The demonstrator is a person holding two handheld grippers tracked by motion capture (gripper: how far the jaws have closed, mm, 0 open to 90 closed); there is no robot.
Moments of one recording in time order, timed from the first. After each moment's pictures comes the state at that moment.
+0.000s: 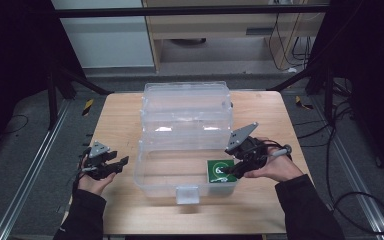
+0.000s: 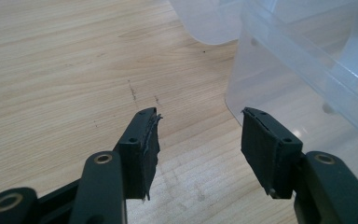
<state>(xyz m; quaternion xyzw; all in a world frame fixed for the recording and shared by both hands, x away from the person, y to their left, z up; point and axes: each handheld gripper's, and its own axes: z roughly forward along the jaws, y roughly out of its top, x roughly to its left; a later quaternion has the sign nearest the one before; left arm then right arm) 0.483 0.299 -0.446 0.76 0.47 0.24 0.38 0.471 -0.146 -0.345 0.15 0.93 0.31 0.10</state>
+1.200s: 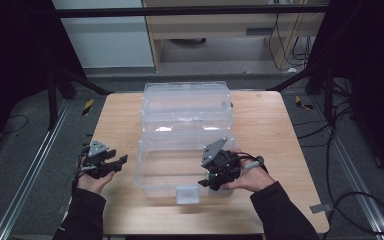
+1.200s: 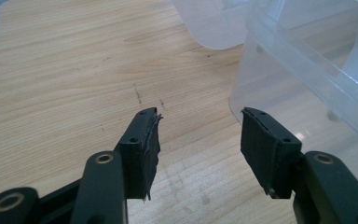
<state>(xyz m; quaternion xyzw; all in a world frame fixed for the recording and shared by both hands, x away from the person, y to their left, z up) 0.485 0.301 -0.443 0.76 0.47 0.24 0.38 0.461 -0.086 -0.375 0.10 0.94 0.30 0.07</state>
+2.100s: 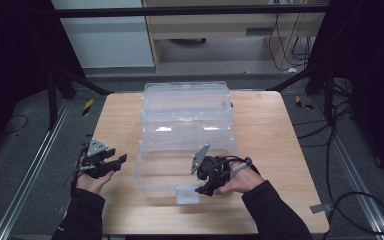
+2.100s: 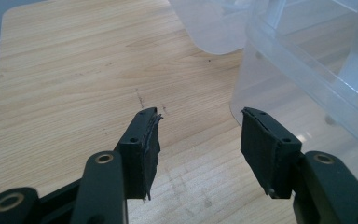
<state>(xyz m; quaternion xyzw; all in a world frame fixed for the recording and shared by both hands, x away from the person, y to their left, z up) 0.485 0.302 -0.440 0.76 0.46 0.25 0.38 0.460 -0.062 -0.392 0.08 0.97 0.23 0.04</state>
